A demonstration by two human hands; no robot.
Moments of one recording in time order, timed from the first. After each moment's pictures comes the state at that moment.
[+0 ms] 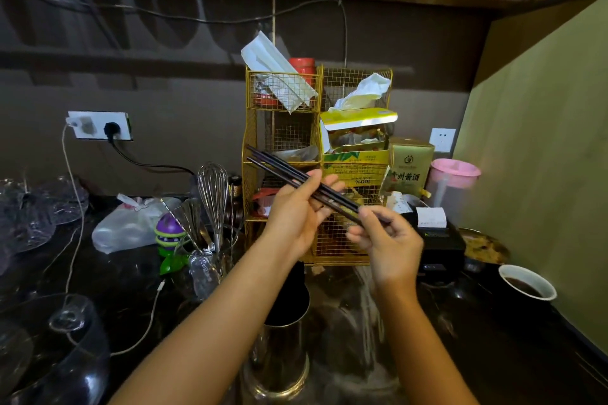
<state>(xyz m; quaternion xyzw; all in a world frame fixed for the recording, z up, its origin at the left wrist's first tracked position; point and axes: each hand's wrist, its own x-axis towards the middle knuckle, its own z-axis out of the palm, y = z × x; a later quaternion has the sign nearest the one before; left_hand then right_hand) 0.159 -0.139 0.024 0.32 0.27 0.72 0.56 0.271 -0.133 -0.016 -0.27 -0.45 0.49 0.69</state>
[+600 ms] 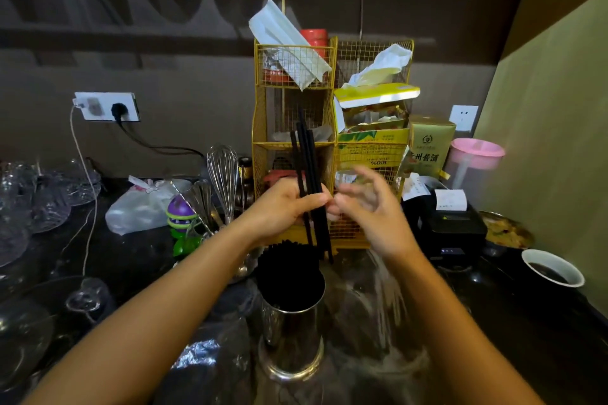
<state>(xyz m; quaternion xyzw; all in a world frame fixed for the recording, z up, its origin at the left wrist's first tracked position) 0.100 -0.143 0.003 0.66 0.44 0.46 0.40 0.258 -0.107 -0.013 -0.26 -0.67 0.50 0.48</state>
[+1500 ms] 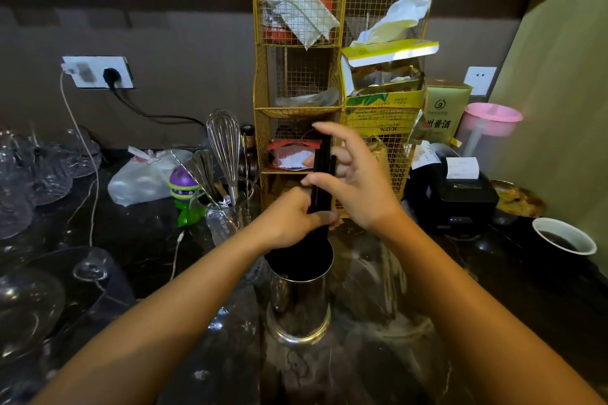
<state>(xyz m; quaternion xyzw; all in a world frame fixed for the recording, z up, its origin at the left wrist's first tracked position) 0.107 -0.155 -0.038 0.70 0.55 0.35 0.29 0.228 -0.117 -0.010 -0.18 -0.79 0.37 0.44</state>
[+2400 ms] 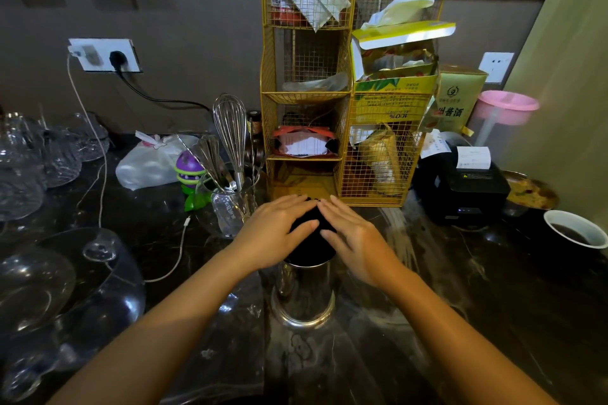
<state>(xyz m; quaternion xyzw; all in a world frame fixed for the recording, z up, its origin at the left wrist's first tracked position) 0.082 -0.171 -0.088 0.73 0.64 0.23 0.09 0.241 -0.117 -0.113 -0.28 -0.90 0.21 0.28</state>
